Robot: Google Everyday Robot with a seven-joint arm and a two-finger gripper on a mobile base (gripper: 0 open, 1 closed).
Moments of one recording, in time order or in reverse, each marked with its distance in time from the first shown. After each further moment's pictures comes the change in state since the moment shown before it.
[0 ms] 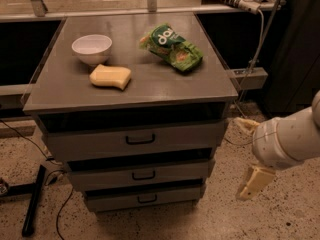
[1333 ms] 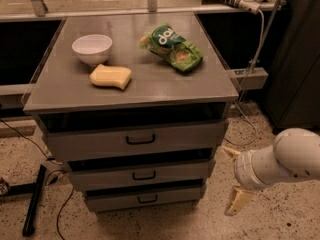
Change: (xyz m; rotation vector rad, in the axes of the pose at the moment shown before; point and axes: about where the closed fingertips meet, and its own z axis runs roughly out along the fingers) arm 0.056 0.027 0.123 -0.058 -0.027 -0.054
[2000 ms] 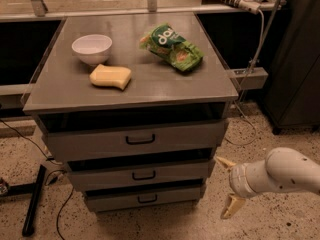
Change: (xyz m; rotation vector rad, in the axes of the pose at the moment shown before) arm 0.044 0.004 0.086 0.001 -0.089 -0.064
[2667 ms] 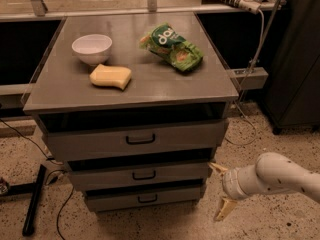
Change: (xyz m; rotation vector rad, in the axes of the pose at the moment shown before) arm 0.020 0.005 0.056 -0.044 -0.056 0.037
